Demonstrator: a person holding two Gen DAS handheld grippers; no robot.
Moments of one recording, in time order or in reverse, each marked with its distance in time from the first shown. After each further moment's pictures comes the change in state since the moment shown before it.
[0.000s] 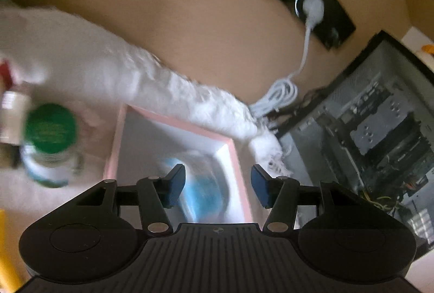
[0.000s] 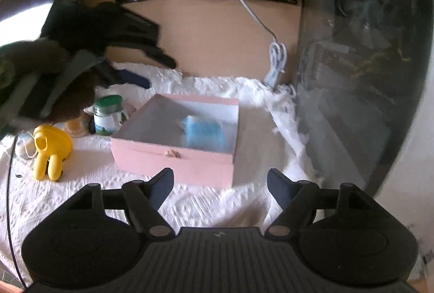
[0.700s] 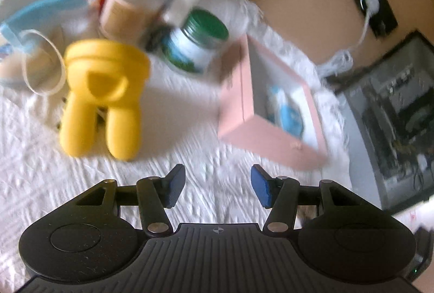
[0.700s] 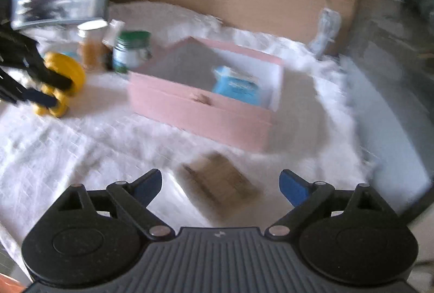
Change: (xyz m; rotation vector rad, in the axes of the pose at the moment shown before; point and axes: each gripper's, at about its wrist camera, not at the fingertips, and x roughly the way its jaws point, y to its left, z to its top) left arm -0.084 0.096 -0.111 -0.161 0.119 0.110; right arm 0.053 0.036 -0.027 -0.182 0.169 0.100
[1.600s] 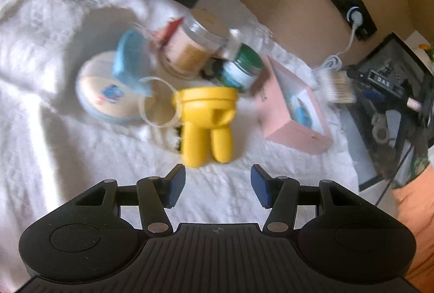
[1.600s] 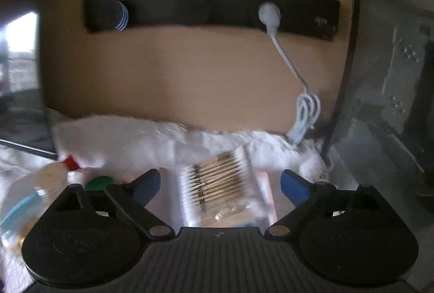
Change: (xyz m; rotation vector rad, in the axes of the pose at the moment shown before) left arm -0.111 0.115 0.019 0.104 -0.014 -0.042; right arm 0.024 -0.002 0.183 0.272 -0.096 -0.221
